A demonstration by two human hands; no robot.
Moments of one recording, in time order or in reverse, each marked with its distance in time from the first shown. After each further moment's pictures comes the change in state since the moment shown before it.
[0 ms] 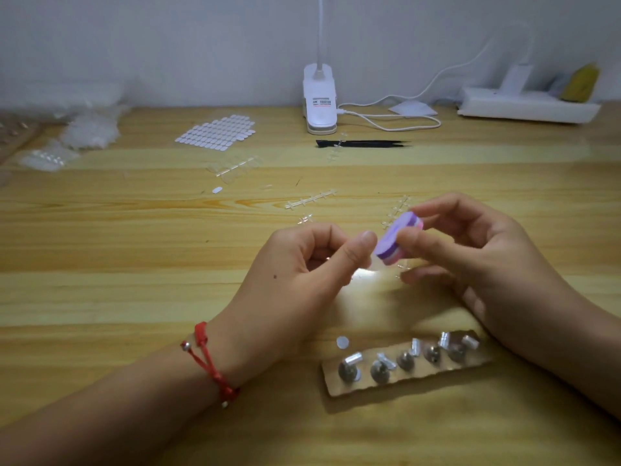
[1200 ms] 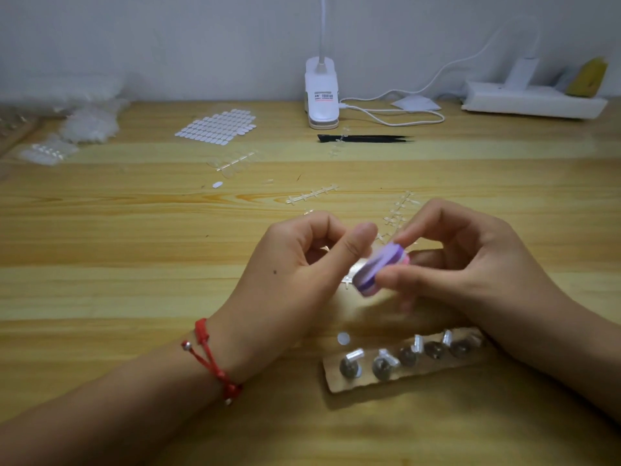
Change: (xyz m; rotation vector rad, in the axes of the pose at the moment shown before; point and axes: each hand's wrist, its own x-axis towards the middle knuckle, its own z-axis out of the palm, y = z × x) left_hand 0.000 -0.001 -0.001 0.016 0.024 0.039; right_hand -0.005 -0.002 0.007 -0.133 -0.132 -0.008
